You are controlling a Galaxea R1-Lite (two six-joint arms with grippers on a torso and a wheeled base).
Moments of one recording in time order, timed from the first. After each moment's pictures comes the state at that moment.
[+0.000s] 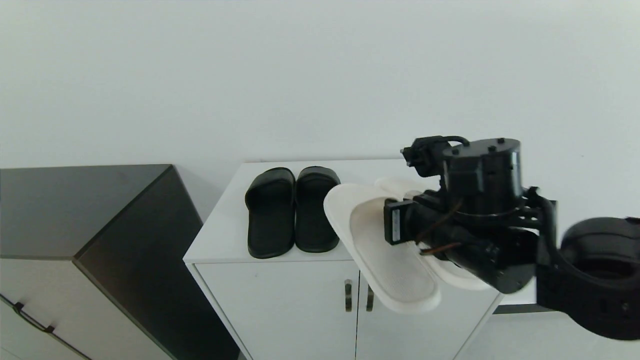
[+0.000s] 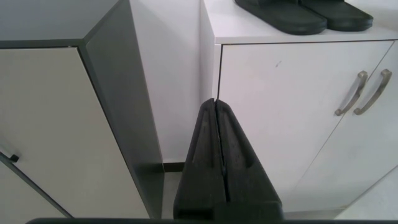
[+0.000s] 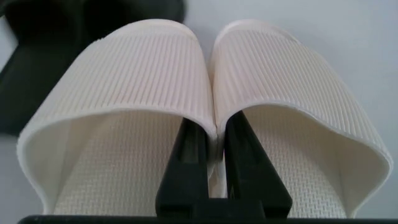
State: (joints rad) left arm 0.00 0.00 0.00 0.00 0.01 0.01; right arm 0.86 1.71 -1.03 -0.40 -0.46 0.18
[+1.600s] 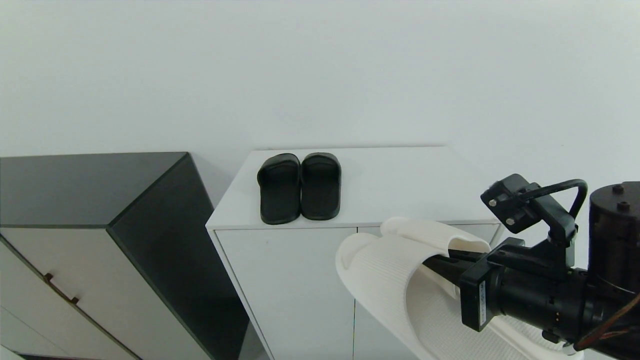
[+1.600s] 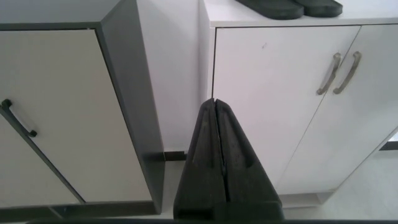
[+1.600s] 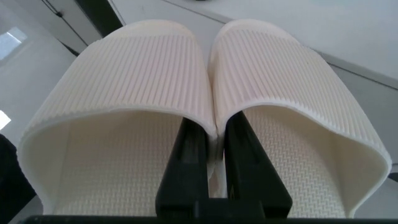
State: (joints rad) left arm 0.00 0.00 0.00 0.00 0.00 0.00; right arm 0.89 1.40 -0.69 -0.41 -0.20 0.16
